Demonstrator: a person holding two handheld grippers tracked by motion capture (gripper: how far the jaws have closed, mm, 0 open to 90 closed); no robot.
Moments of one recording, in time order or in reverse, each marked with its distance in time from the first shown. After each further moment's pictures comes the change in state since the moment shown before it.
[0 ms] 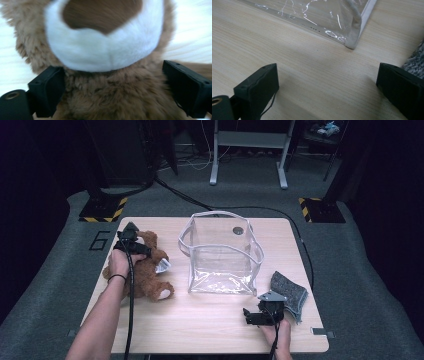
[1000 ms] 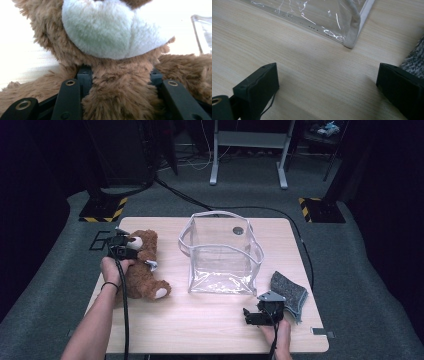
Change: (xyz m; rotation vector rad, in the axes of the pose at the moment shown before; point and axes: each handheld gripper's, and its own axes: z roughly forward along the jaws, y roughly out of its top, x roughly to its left) left arm 0.020 -0.028 -0.015 -0.170 -0.162 0.019; right arm 0.003 0.001 0.001 0.011 -0.026 0.002
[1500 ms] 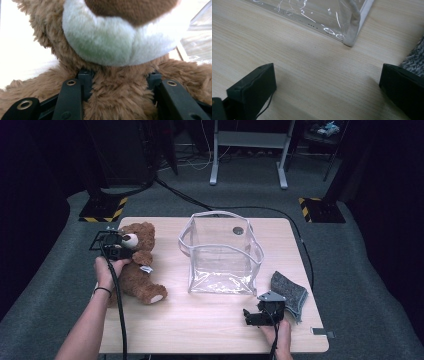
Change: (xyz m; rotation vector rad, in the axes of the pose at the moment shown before) left arm -0.003 -0.007 -0.035 -0.134 -0.032 0.082; right arm -0.001 -0.001 0.001 0.007 -0.001 -0.005
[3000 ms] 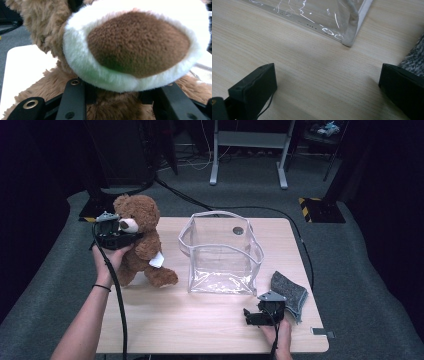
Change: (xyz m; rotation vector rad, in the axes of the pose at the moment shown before) left arm -0.048 0.028 -0.066 -0.327 -0.096 0.141; right arm -0.001 0.000 0.000 -0.007 -0.007 0.011
